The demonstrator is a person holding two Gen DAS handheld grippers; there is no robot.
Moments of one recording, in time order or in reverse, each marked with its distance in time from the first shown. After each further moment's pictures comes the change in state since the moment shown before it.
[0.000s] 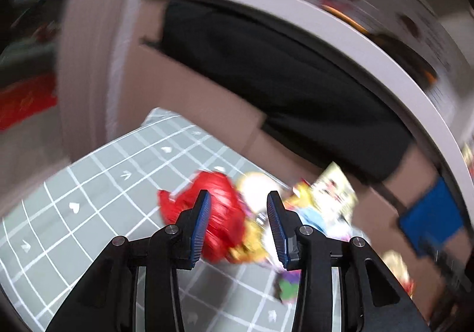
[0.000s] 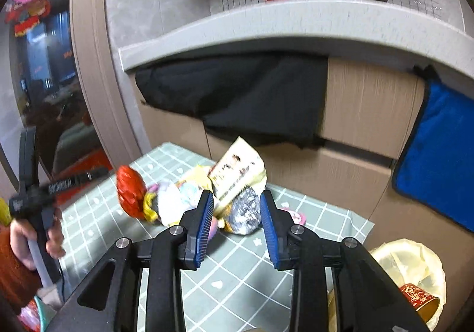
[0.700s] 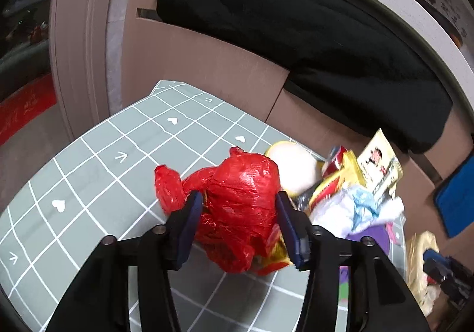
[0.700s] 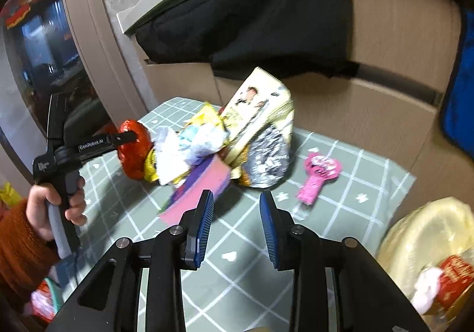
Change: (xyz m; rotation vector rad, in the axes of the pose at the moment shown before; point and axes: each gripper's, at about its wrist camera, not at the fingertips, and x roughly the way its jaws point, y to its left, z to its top) left arm 0.060 0.004 -0.020 0.123 0.131 0.081; right arm 0.056 0.010 -0.040 0.058 0.174 0.125
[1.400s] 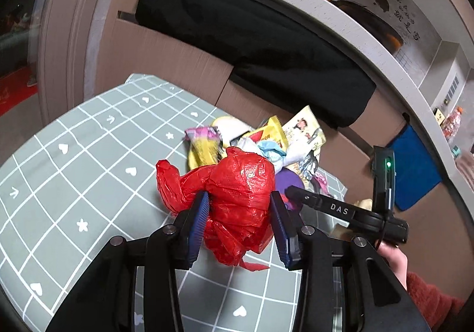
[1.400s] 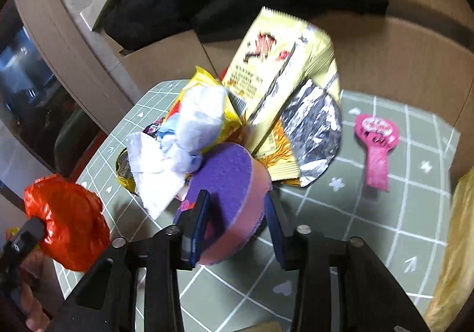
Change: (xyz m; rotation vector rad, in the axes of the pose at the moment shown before) left arm -0.093 -0.010 -0.059 -0.009 -0.005 -0.233; right arm 0.094 0.011 0.003 0.197 0.130 0.004
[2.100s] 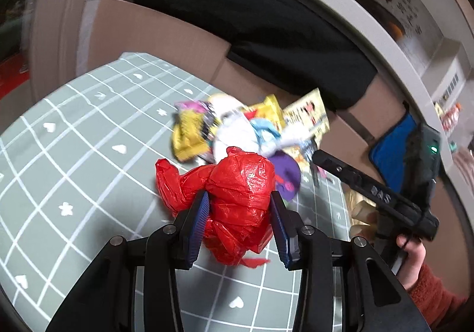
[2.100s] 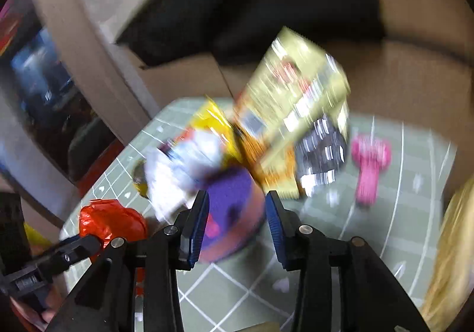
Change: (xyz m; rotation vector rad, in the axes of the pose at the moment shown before) left arm 0.009 0.002 -0.007 -0.026 0.062 -0.024; right arm -0.048 0.029 0.001 -0.199 -0.165 0.025
